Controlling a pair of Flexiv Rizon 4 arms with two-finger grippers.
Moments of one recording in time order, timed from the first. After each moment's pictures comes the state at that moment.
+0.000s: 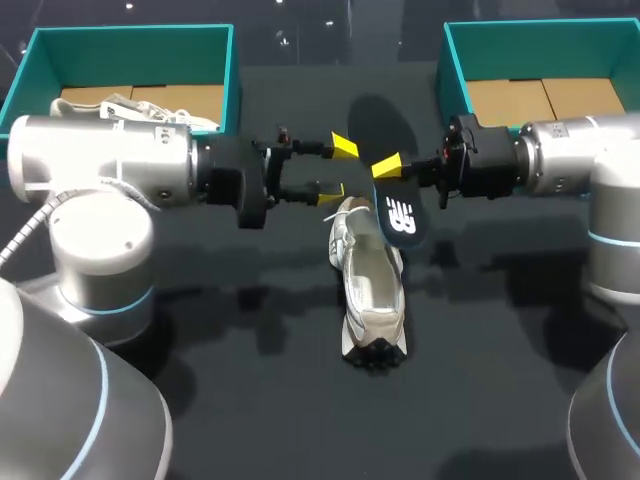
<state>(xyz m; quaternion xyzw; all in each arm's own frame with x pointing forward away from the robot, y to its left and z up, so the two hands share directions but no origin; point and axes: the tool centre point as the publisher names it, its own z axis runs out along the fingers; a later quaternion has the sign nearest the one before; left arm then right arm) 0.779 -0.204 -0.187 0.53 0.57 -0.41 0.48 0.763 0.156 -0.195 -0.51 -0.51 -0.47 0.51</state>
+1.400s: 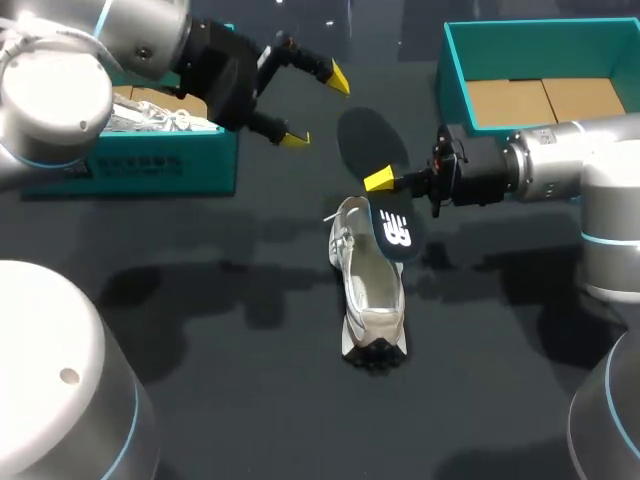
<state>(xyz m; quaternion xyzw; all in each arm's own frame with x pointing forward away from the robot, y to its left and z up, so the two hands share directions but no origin) 0.823 -0.185 -0.126 0.60 0.65 -0.33 0.33 0.756 0.164 -0.208 -0.49 -0.53 -0.46 0.52</state>
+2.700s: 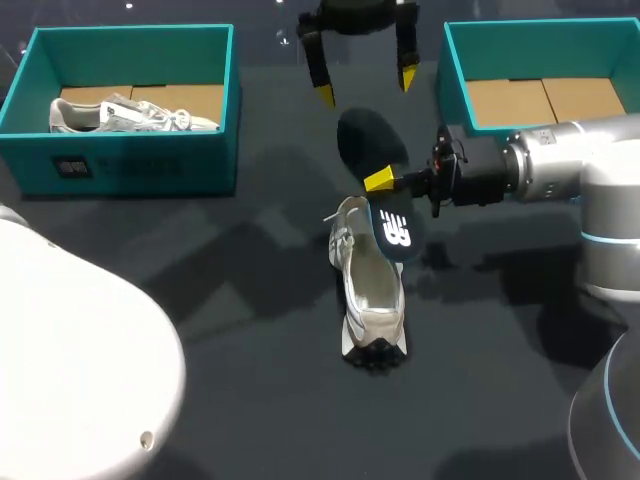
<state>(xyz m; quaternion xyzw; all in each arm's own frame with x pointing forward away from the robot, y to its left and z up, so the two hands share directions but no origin) 0.830 -0.234 -0.110 0.65 0.76 -0.11 -0.02 0.757 0.164 -0.208 -0.49 -0.53 -0.46 0.52</state>
